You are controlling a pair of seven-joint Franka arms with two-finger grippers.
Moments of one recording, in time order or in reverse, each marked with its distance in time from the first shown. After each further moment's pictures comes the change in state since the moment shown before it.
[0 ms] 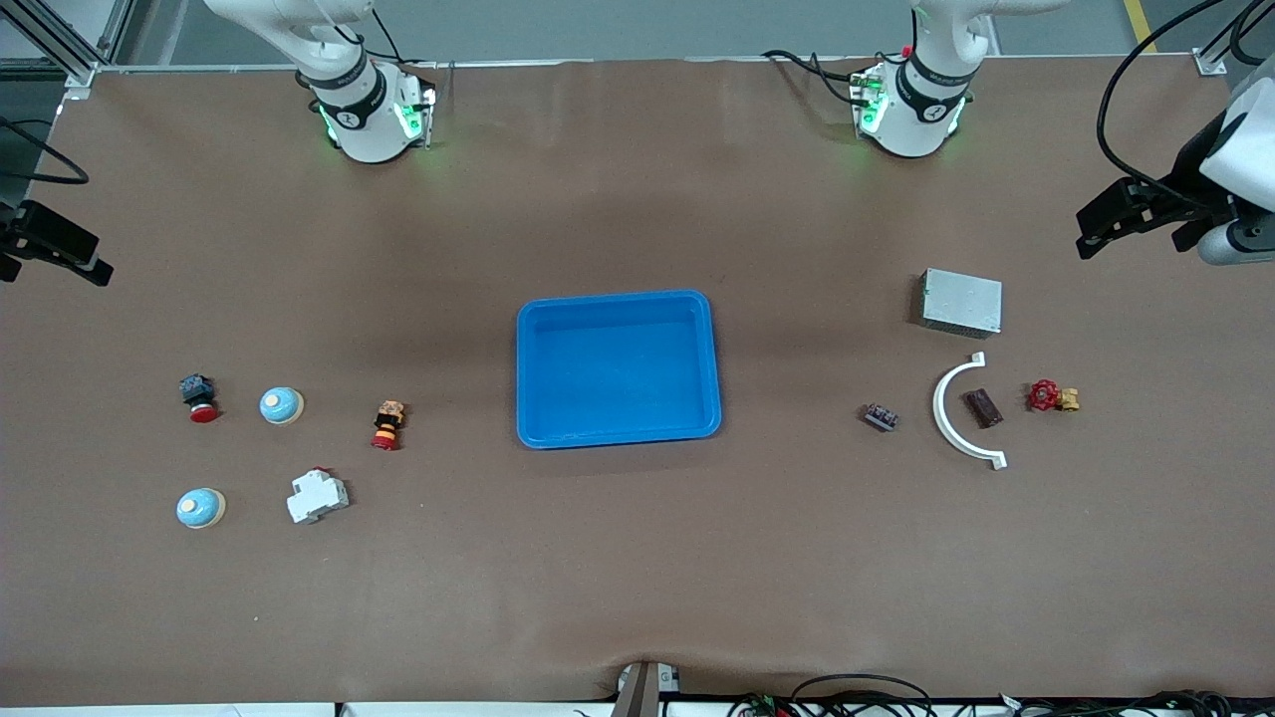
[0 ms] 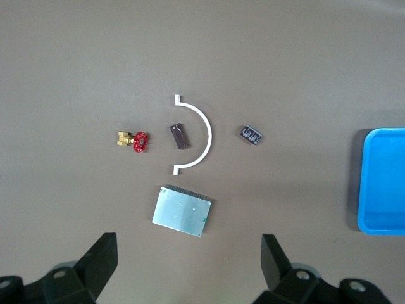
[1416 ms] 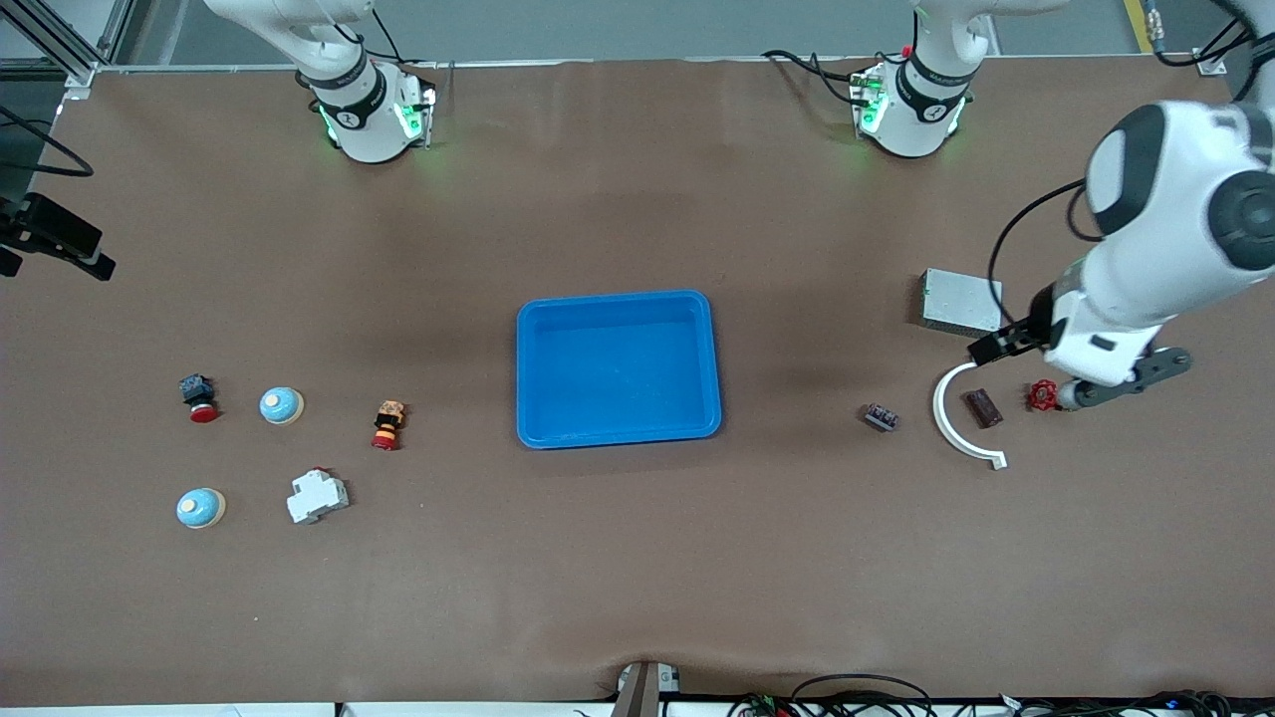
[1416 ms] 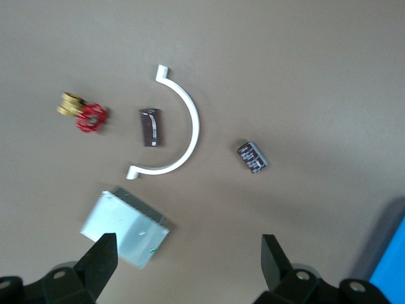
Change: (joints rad) left arm -0.009 0.184 -0.044 -0.316 -0.002 0.404 -0.402; right arm 0.001 -0.022 0.009 -0.024 -0.014 0.011 0.000
